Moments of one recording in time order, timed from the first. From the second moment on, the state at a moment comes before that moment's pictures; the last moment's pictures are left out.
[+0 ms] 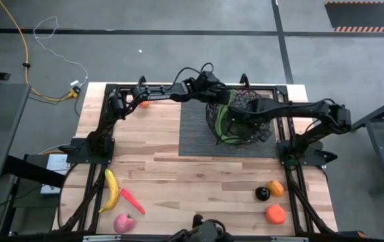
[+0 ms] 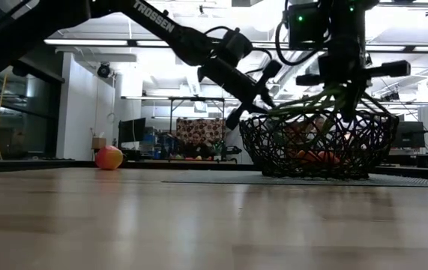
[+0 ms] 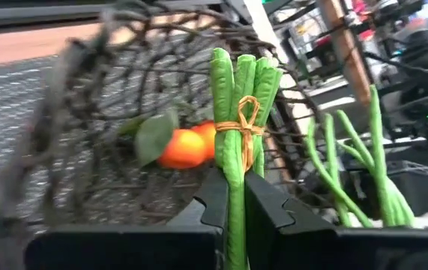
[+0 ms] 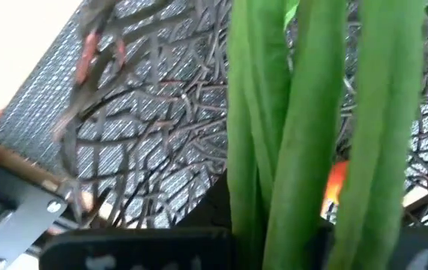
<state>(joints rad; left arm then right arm) 0.53 2.24 1.81 -0.14 0.20 -0.85 -0.23 1.44 1.08 -1.19 0.19 -1.03</state>
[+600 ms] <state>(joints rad) 0.53 2.24 1.81 -0.24 0.11 -0.66 -0.23 1.44 1.06 -1.15 0.17 -0.97</state>
